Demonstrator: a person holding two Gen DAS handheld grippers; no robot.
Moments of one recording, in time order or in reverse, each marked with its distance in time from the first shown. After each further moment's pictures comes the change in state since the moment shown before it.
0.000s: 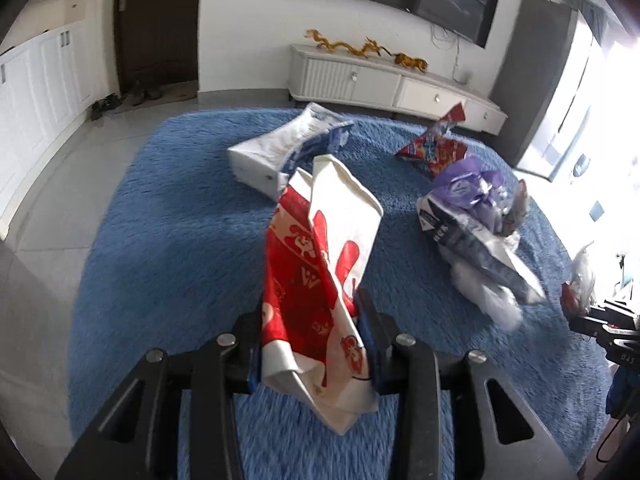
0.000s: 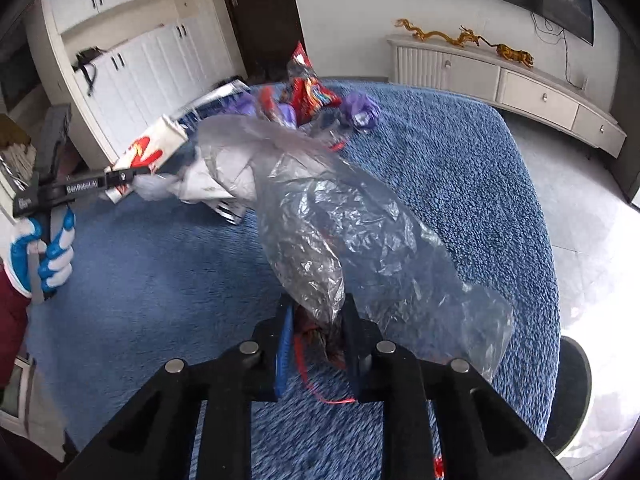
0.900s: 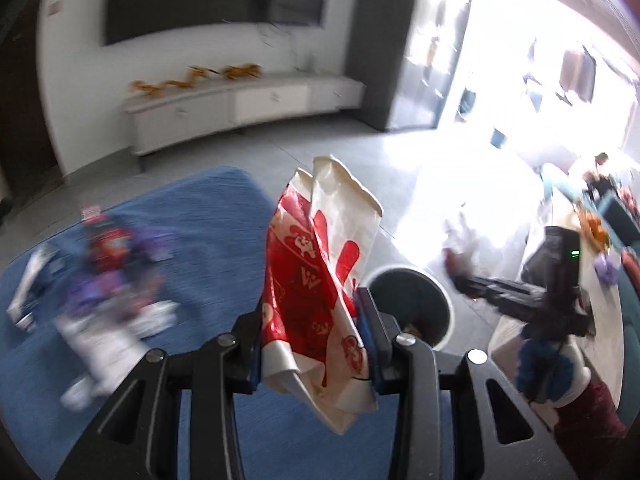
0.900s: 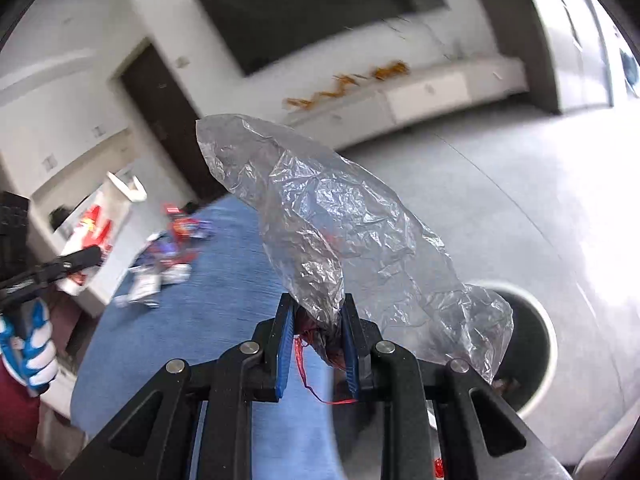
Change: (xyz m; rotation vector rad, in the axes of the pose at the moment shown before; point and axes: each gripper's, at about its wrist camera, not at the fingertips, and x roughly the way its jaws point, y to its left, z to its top) left arm -0.034 -0.355 0.020 0.396 0.015 -0.311; right arm -0.135 -0.221 -0.122 0.484 -0.297 -0.031
